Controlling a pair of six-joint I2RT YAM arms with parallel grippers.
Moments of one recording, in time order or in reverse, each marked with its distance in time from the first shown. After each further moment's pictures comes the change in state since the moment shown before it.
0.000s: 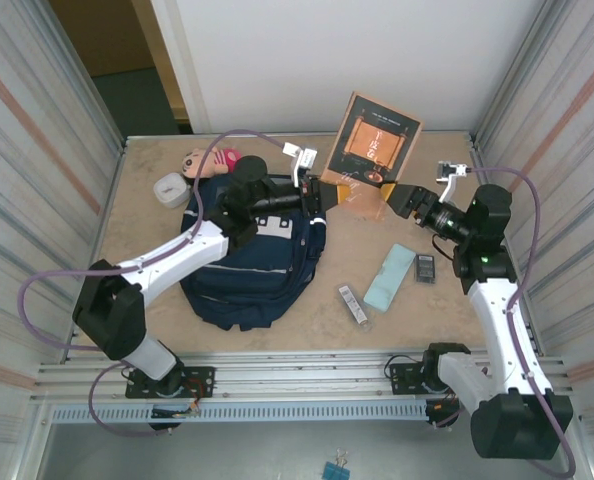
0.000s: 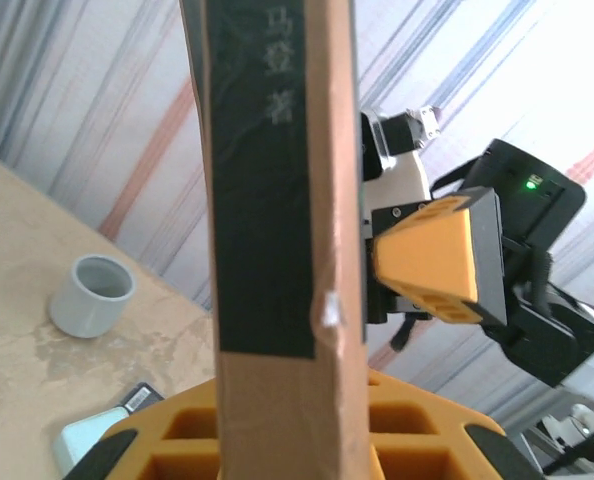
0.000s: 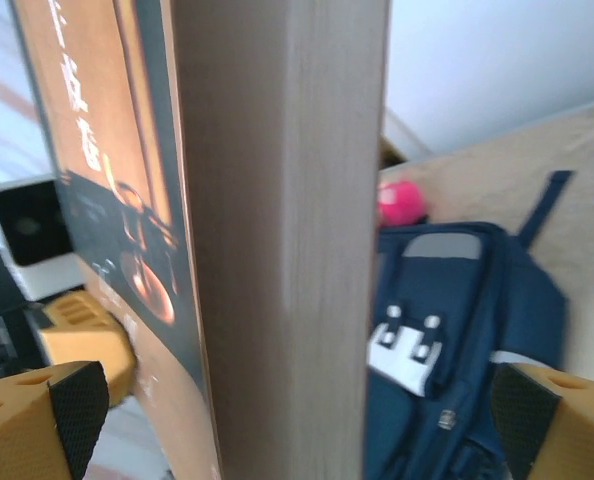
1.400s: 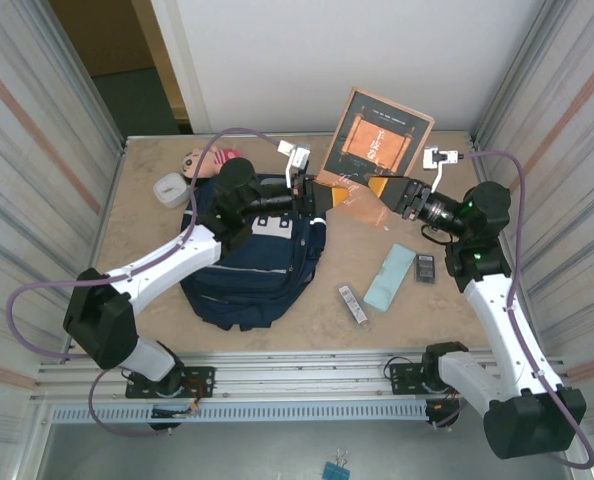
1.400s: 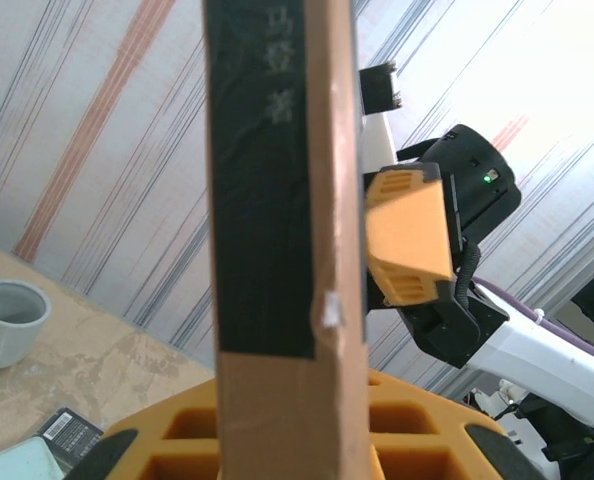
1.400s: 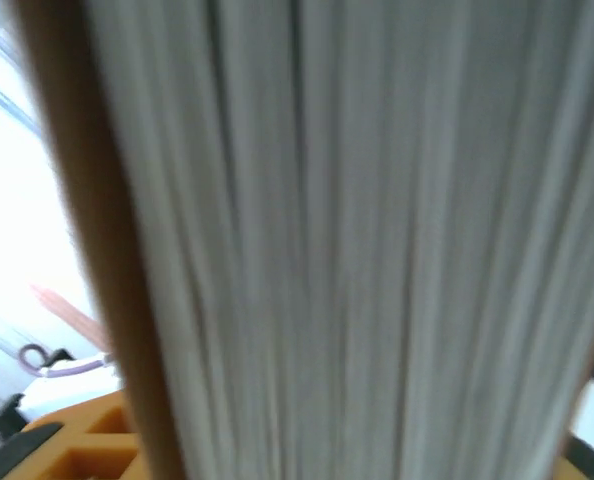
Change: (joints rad) left arm -0.003 -0.059 -0.019 0.083 0.085 -0.075; right arm 0.146 0.013 0.061 0.270 -0.055 0.196
